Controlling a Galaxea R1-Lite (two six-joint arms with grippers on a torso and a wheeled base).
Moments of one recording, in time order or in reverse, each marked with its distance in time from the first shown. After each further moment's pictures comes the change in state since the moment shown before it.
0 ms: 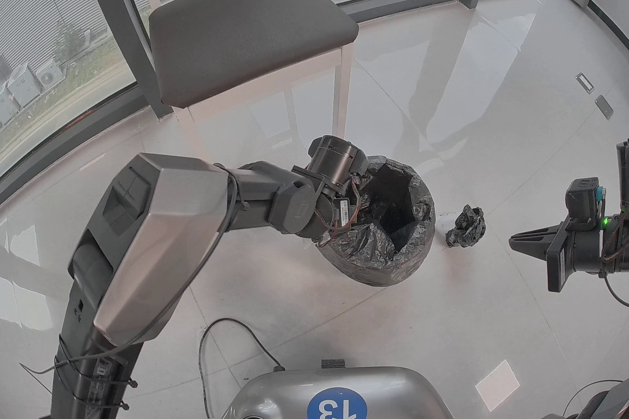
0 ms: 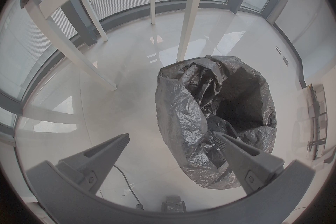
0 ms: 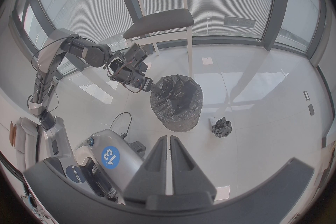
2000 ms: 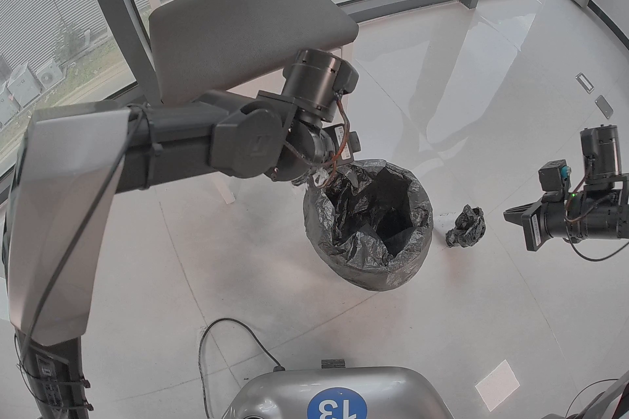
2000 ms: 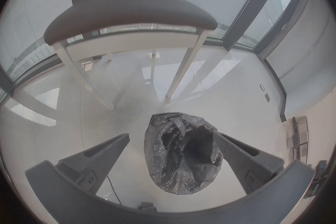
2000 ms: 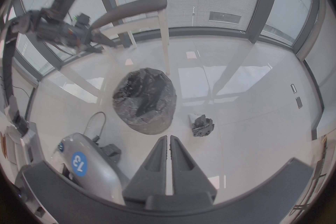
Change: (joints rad) left arm -0.024 -0.238 -0.004 0.014 0.003 -0.093; right arm -0.197 0.263 -0.079 -0.145 0.000 -0.074
